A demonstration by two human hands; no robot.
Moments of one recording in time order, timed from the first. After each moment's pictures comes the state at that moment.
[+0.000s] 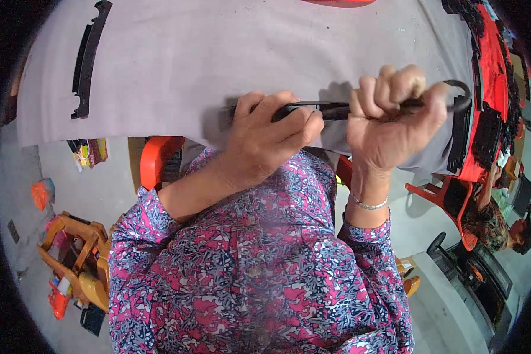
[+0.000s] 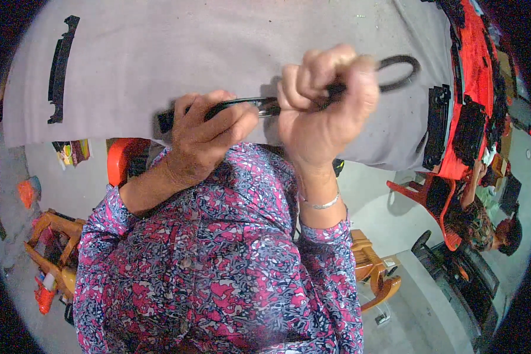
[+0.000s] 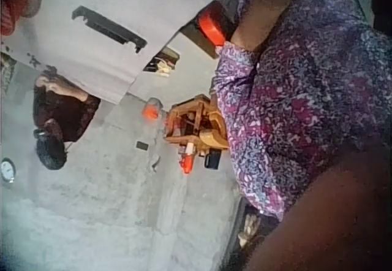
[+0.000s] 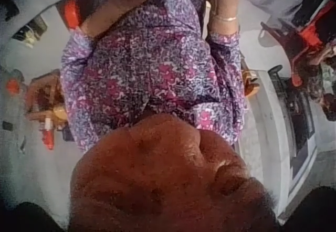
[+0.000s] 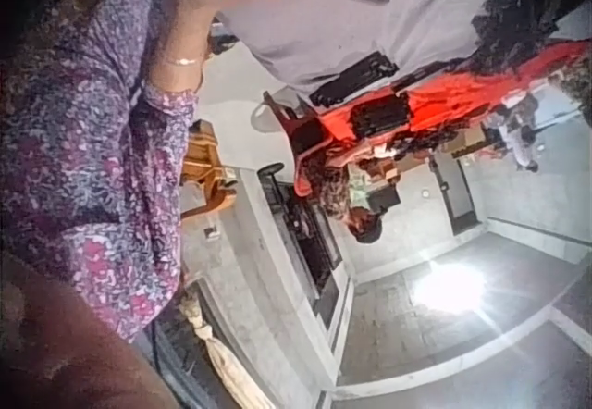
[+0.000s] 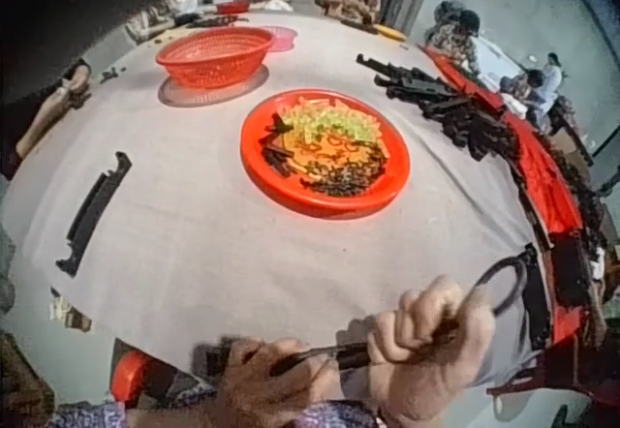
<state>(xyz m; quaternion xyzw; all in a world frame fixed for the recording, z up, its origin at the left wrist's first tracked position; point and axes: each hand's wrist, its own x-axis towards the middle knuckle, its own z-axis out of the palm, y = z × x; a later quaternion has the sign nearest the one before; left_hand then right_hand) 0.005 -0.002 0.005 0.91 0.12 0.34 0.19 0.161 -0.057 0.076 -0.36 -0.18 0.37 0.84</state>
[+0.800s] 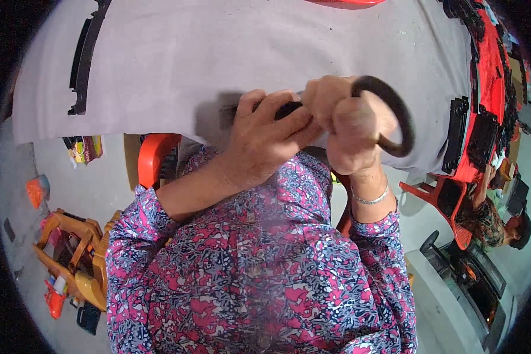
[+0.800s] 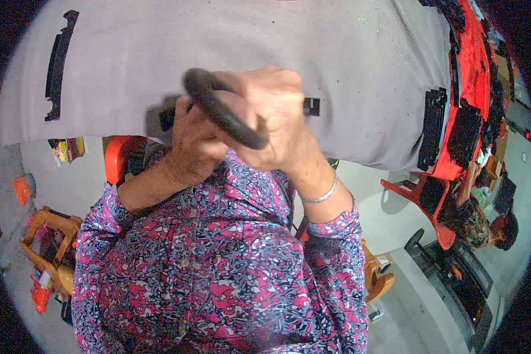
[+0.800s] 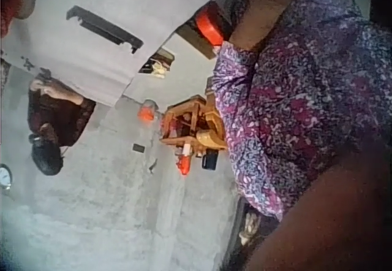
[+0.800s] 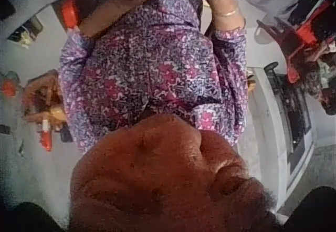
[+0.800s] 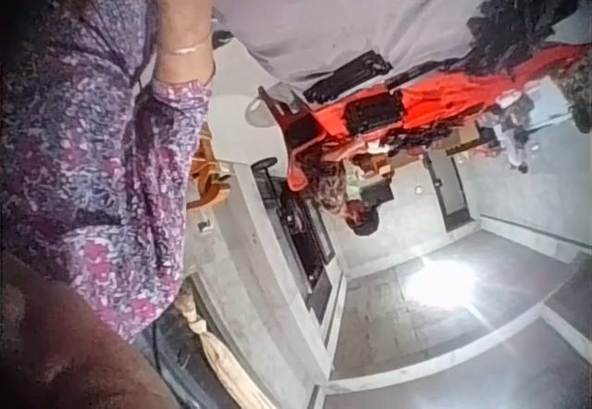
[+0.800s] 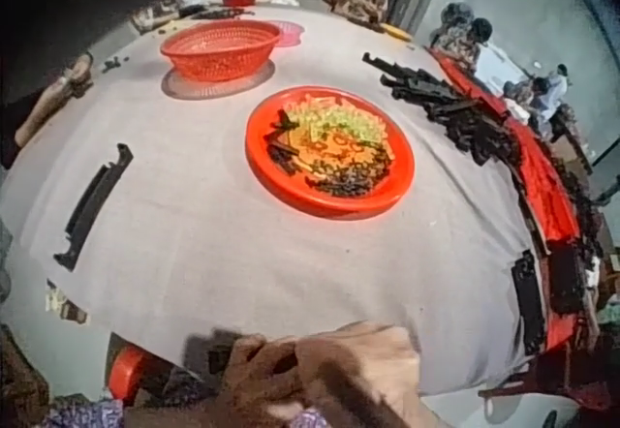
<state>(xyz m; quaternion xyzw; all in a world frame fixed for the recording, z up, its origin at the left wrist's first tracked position) 0.000 -0.002 0.010 0.91 0.11 0.33 0.23 0.151 -0.040 0.080 -0.52 -0.62 0.21 0.55</state>
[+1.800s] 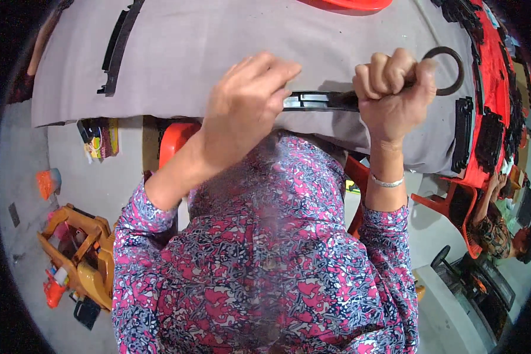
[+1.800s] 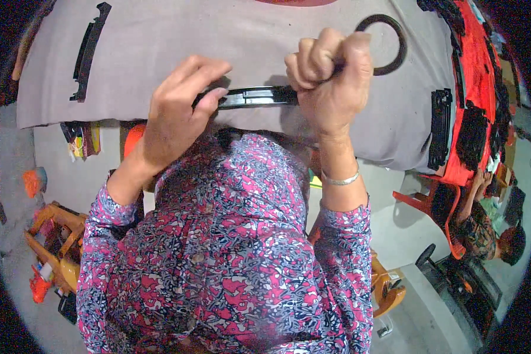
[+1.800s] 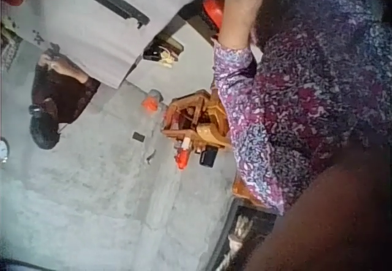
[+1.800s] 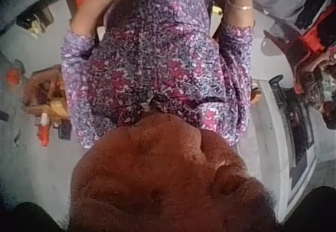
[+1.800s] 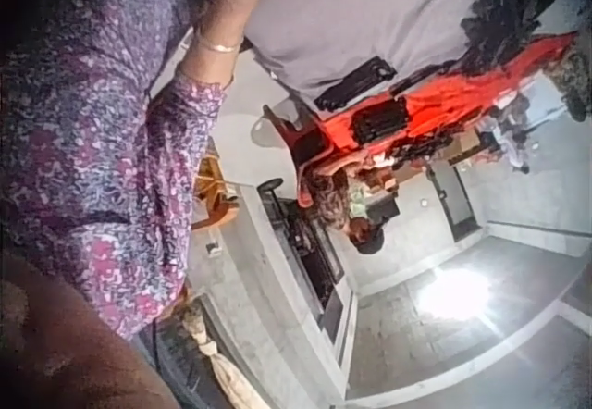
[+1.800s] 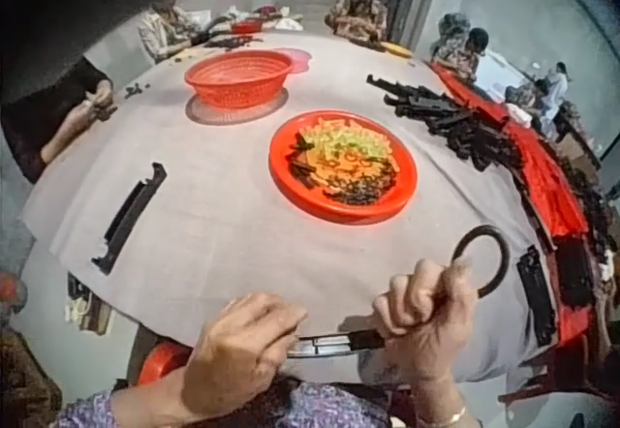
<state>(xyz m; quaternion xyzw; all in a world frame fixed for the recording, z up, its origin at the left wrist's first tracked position) -0.019 0.036 0.056 0.89 0.22 0.30 0.27 0.174 -0.049 0.072 -0.35 -0.33 0.42 0.77</state>
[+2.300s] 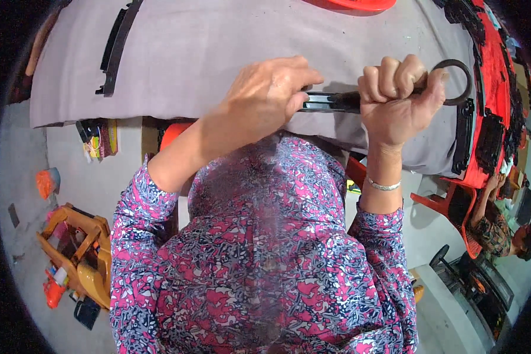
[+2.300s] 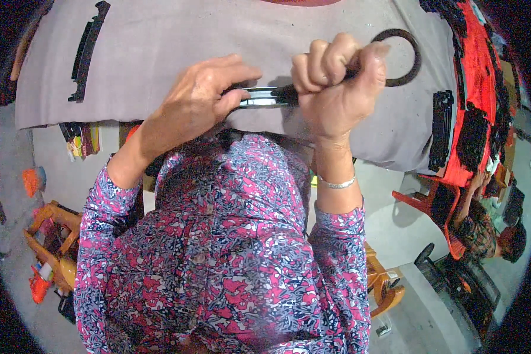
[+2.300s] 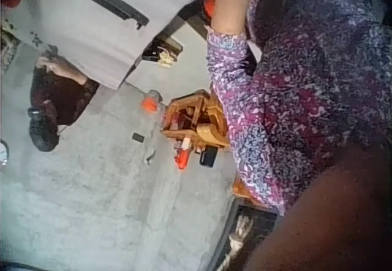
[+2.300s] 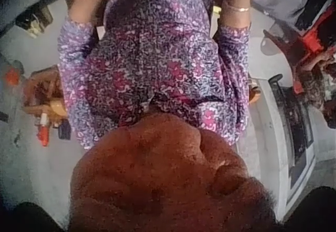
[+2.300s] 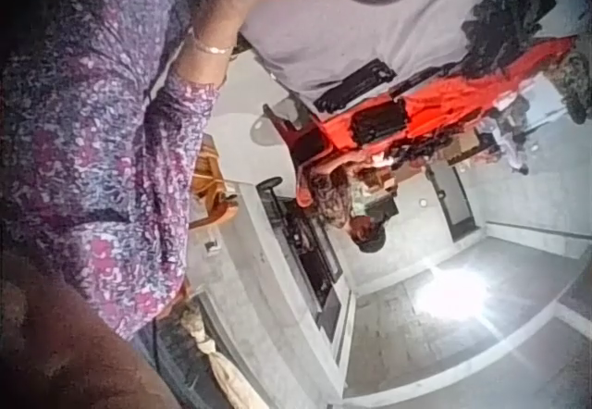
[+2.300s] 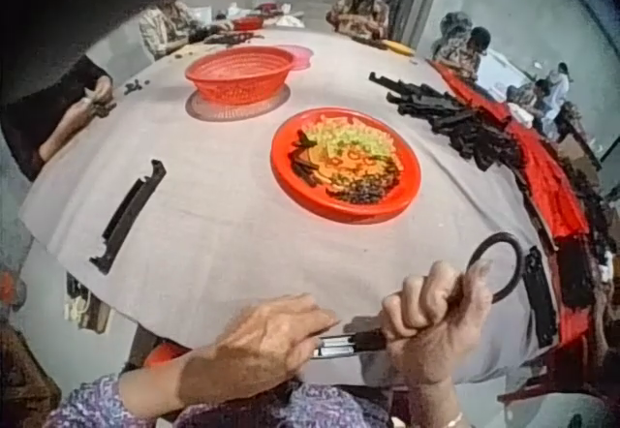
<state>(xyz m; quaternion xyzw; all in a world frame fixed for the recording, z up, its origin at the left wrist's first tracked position) -0.002 0.052 0.043 0.88 0.12 0.26 0.38 0.167 -0.046 0.072 -0.35 -0.24 0.41 0.81</state>
